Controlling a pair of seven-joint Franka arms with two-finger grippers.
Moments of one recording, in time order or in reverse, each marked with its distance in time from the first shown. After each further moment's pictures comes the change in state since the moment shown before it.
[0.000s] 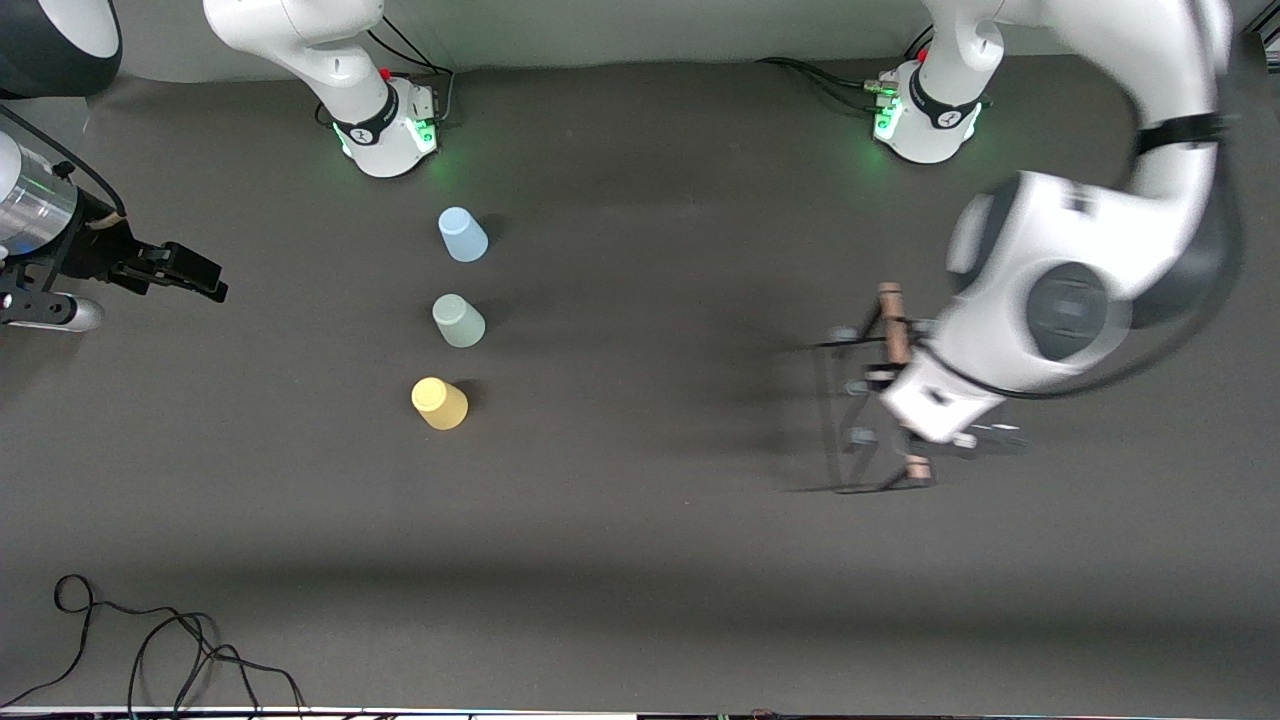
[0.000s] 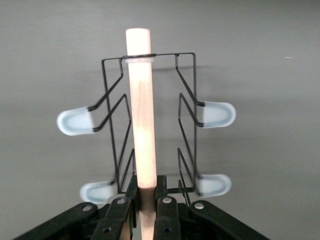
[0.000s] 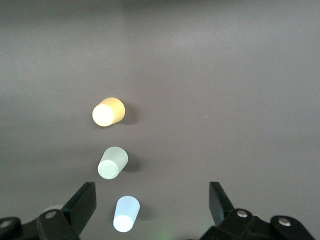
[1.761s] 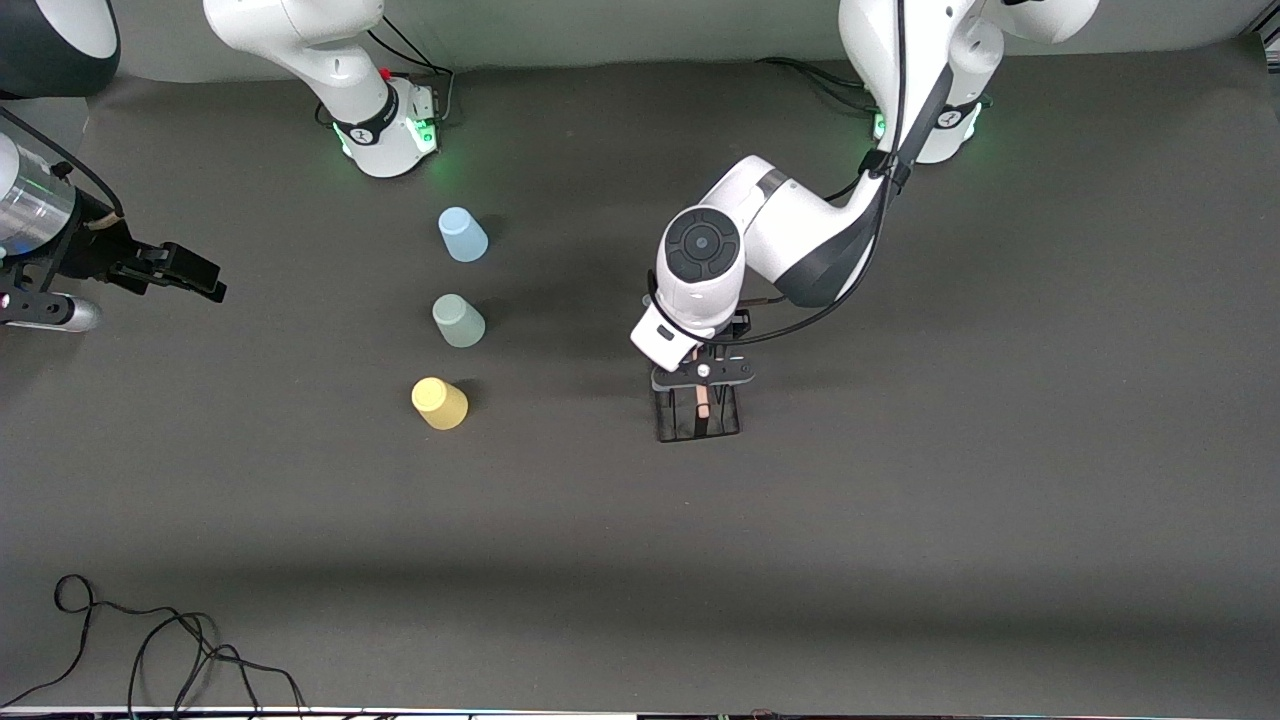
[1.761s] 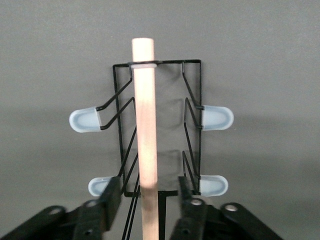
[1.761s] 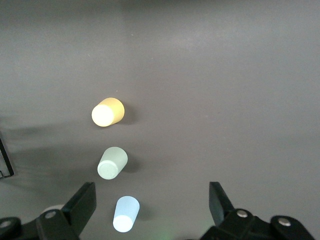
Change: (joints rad) left arm -0.346 0.151 0.018 -0.001 -0.035 0.194 -0.353; right arm -0.002 0.000 -0.002 0.000 0.000 0.000 0.000
